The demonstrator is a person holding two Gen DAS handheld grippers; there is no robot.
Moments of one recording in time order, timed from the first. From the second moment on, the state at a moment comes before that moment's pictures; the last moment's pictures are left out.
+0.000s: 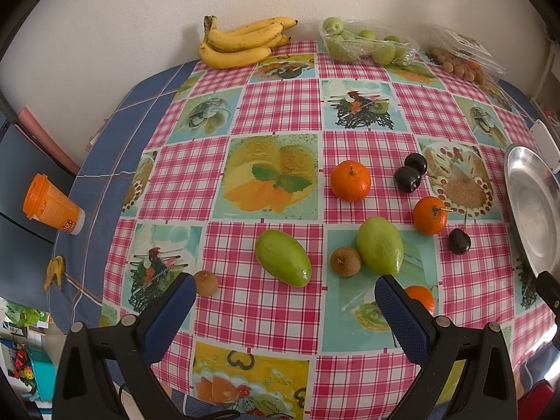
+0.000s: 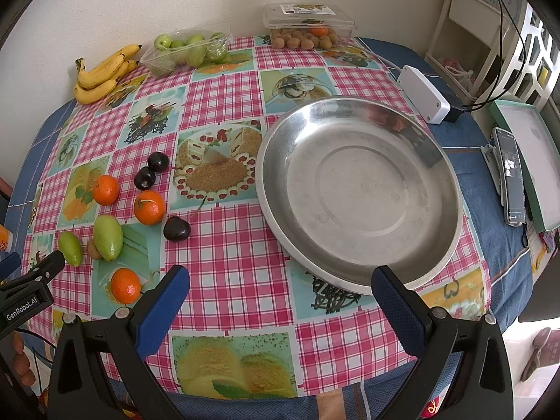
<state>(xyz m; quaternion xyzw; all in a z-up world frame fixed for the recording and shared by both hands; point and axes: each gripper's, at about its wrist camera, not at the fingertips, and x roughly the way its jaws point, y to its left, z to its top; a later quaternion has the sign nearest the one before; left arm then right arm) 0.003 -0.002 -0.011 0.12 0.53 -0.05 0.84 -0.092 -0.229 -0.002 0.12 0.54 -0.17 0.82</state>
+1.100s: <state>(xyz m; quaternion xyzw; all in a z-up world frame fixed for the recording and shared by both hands) 0.008 0.004 -0.011 0.10 0.54 -0.08 0.83 -0.075 -0.193 -0.010 0.11 0.55 -0.11 0.82</state>
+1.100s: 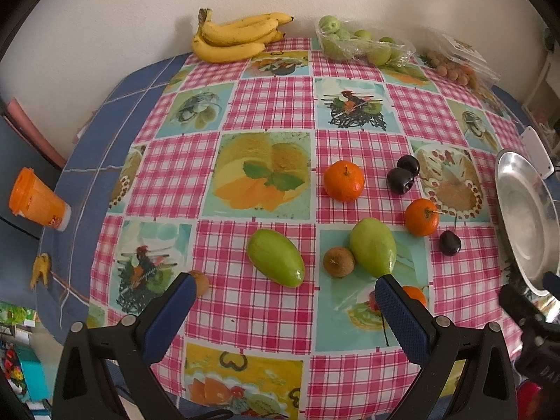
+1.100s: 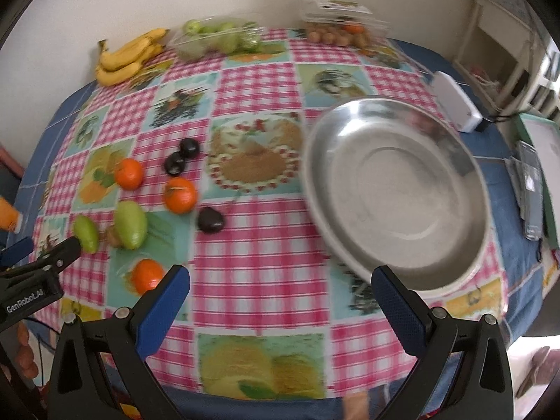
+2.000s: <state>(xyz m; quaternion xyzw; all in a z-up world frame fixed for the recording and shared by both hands) 0.054 0.083 -0.010 0.12 0.54 -0.12 0.83 -0.040 -0.127 -0.036 0.14 0.59 -0.01 0.80</state>
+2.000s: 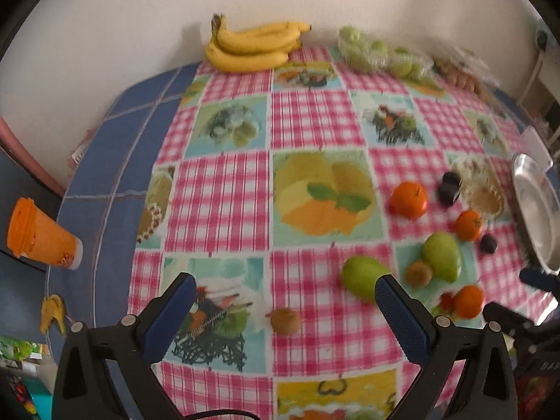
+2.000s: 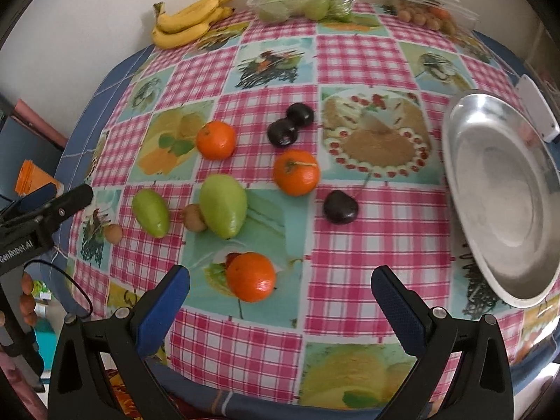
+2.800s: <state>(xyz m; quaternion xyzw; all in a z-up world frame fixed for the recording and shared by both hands) 0.058 0.105 -0.072 0.04 0.62 -0.12 0.77 -0.025 -0.105 -0.071 0.14 0.63 0.03 0.77</state>
